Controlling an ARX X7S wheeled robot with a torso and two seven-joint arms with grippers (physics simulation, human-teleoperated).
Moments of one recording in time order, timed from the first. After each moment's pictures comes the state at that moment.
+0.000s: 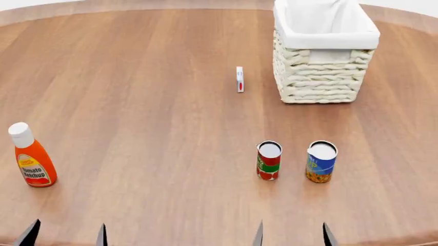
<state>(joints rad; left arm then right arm) 0.06 -0.07 0.08 0.17 -0.06 0.01 -0.05 -0.04 0.08 -0.08 -0.23 0.04 0.08 0.10</state>
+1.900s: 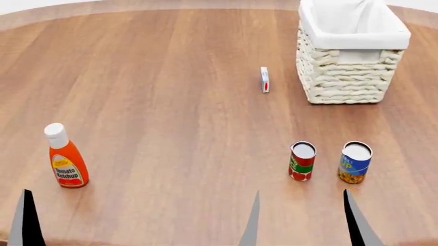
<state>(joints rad) 0.22 -0.21 0.09 0.81 -0.17 -0.06 -0.17 -0.14 0.20 -0.15 -0.81 0.06 0.26 0.22</state>
